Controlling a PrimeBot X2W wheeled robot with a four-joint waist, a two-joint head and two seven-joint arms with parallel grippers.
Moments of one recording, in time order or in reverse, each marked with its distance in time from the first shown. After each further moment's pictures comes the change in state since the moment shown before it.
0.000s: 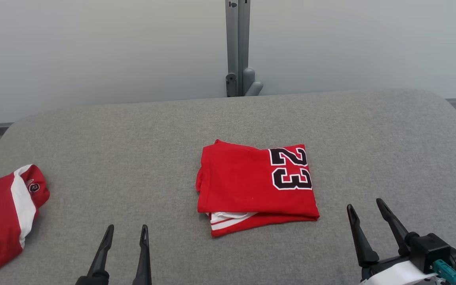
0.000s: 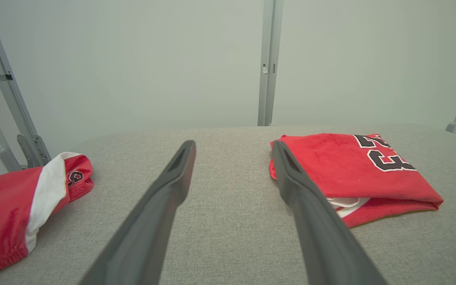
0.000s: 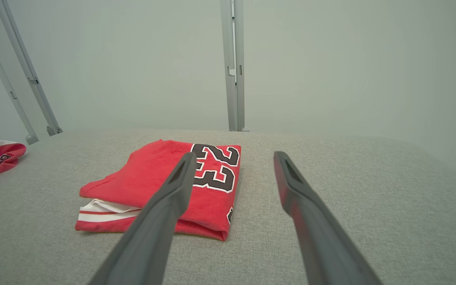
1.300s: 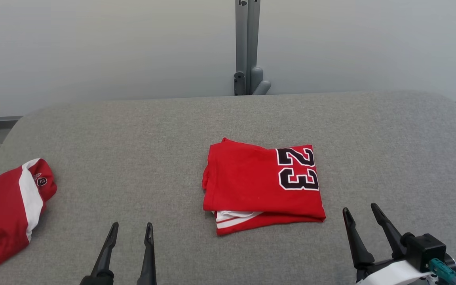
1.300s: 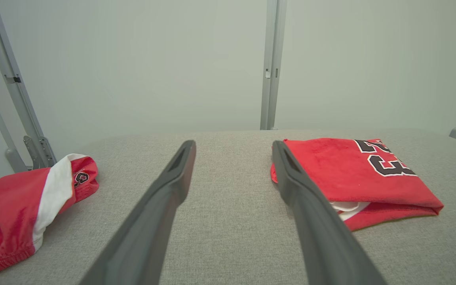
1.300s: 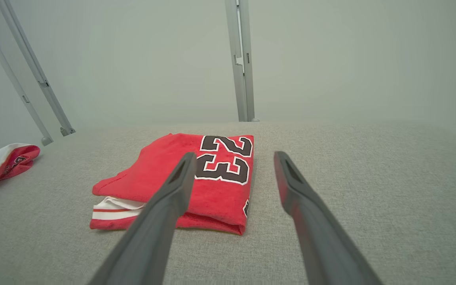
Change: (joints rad) left arm 0.004 -0.004 -0.018 -0.026 0.012 0.010 0.000; right arm -0.017 0.009 0.020 0.048 0.063 0.000 0.000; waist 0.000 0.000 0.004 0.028
